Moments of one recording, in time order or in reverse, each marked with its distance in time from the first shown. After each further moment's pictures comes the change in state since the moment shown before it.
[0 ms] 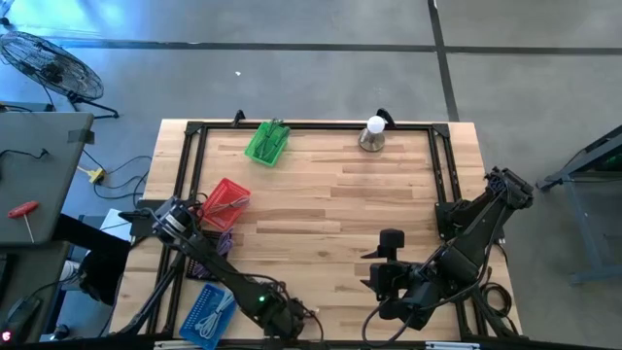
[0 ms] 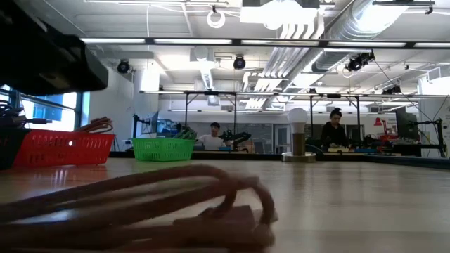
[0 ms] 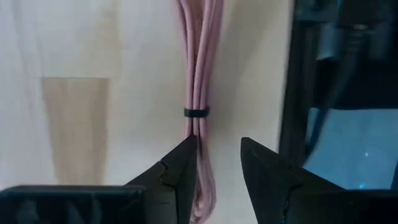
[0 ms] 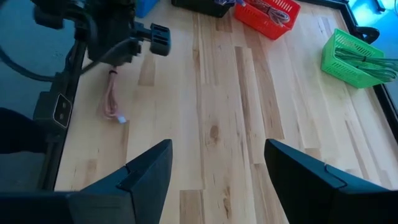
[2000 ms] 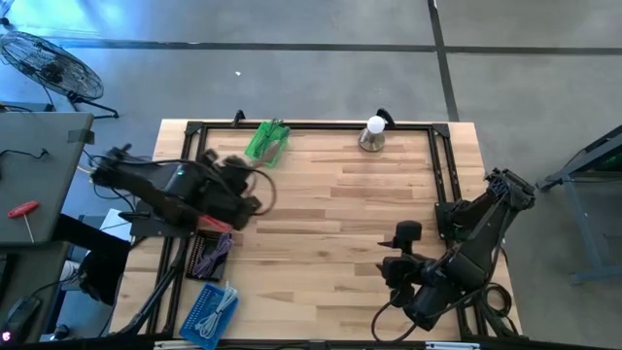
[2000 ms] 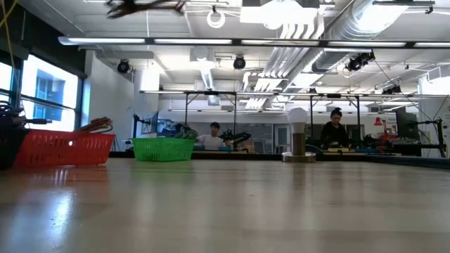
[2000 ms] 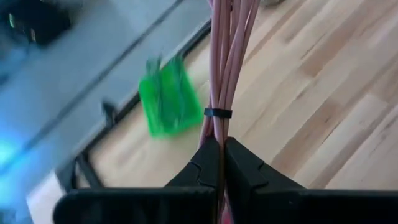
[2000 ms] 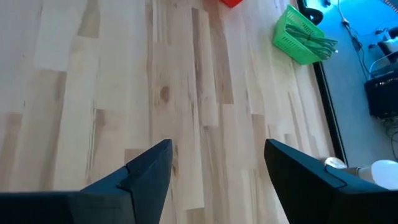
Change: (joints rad) left arm 0.349 -0.730 -0.005 -0.840 -0.889 -0.241; right arm 0.048 -0.001 -0.001 -0.312 0.112 0.117
